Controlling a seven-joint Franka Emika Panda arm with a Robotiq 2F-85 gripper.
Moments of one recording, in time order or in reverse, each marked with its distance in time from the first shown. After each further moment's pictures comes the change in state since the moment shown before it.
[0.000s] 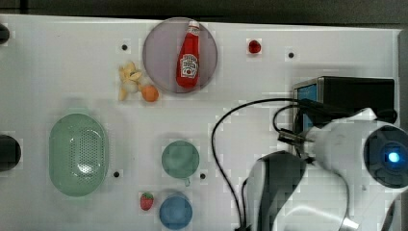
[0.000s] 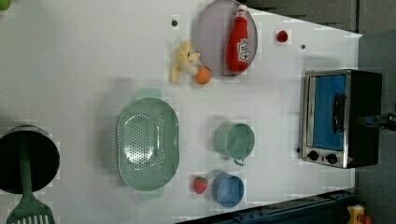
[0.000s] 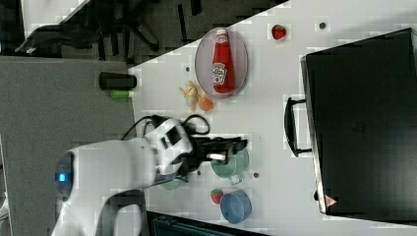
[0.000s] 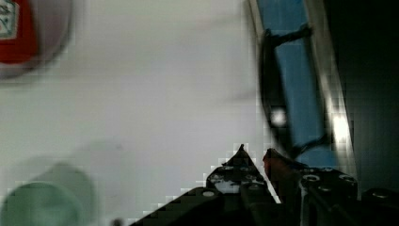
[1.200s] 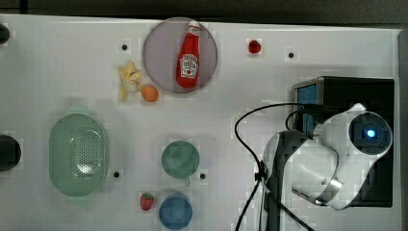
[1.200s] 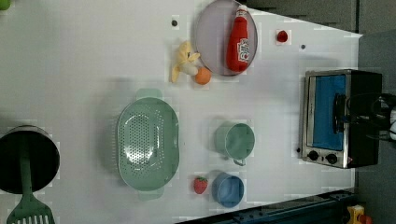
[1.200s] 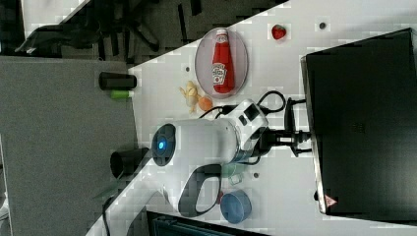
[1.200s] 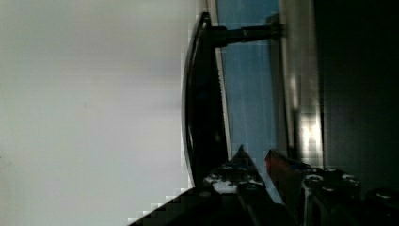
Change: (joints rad) arm -0.009 0.319 -0.101 -0.010 0.018 0.271 -0.216
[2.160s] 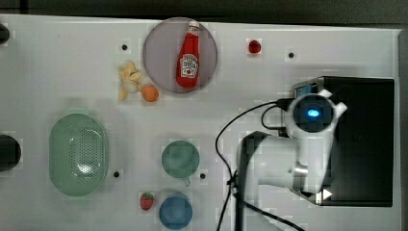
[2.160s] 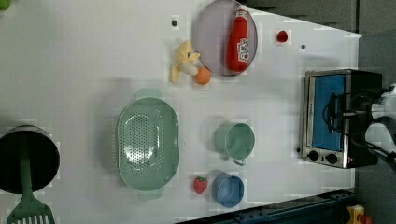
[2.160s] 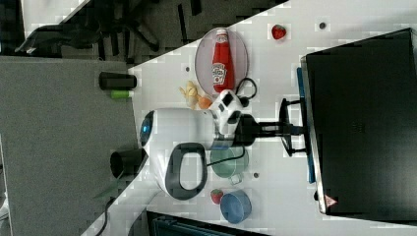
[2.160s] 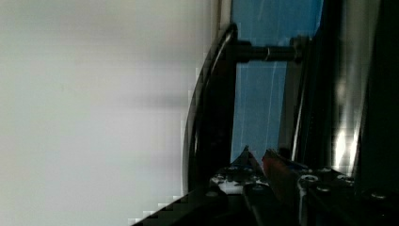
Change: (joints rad) arm 0.025 0.017 0.096 -0.016 -0.310 0.007 0.191
